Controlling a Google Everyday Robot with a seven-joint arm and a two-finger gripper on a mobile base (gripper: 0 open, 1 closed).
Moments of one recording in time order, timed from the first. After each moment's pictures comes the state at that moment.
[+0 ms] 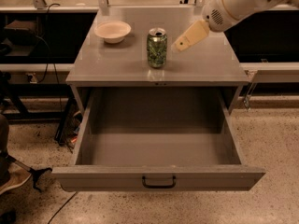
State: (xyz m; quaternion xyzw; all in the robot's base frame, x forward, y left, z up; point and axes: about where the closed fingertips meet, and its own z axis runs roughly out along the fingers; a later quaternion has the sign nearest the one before) arm 0.678 -0.130 0.958 -0.41 0.83 0.10 0.37
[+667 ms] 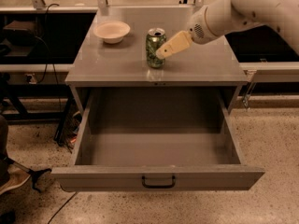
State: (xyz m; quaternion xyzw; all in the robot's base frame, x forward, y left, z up) arm 0.696 -0.091 0.929 -0.39 0.82 0.13 0.41
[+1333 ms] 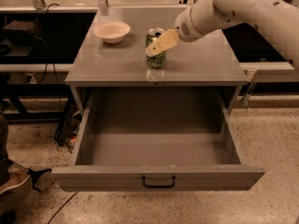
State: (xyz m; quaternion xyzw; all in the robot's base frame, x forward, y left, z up) arm 0.714 -0.069 0.923 -0.37 0.83 0.13 0.40
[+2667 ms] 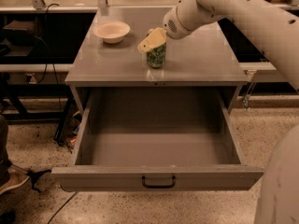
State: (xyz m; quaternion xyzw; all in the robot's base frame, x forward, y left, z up) arm 0.738 -0.036 0.911 -0.37 0.84 0.14 0.38
